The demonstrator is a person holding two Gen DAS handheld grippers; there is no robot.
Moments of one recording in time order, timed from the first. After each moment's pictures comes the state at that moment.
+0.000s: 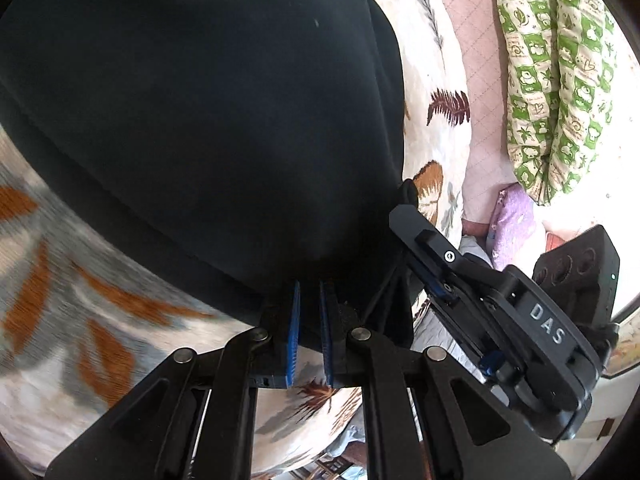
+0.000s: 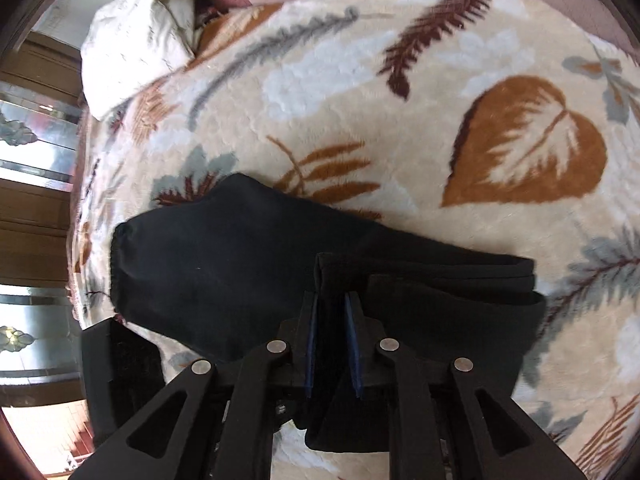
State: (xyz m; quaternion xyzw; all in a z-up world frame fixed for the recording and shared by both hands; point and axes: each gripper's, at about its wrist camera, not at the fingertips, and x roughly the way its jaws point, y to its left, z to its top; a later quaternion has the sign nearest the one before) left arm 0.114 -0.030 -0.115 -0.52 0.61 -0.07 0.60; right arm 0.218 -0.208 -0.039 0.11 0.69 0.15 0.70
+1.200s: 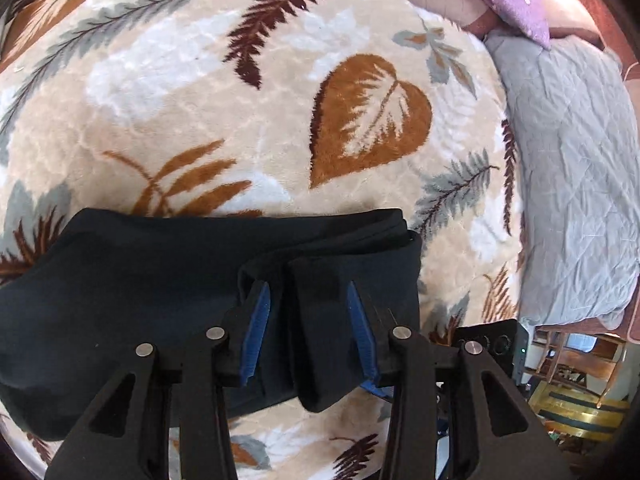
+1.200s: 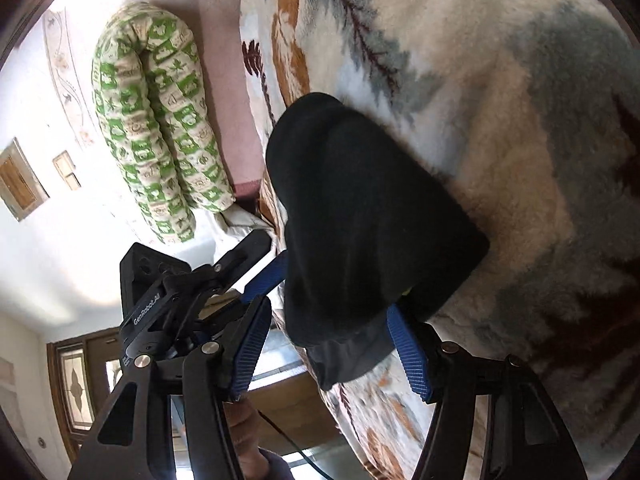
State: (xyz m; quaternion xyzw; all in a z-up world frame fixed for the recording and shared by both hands) left arm 0.245 -0.151 -0.043 -0.04 0.71 -0.22 0.67; right arm 0.082 -0.327 -0.129 0.70 0.43 0.13 0.56
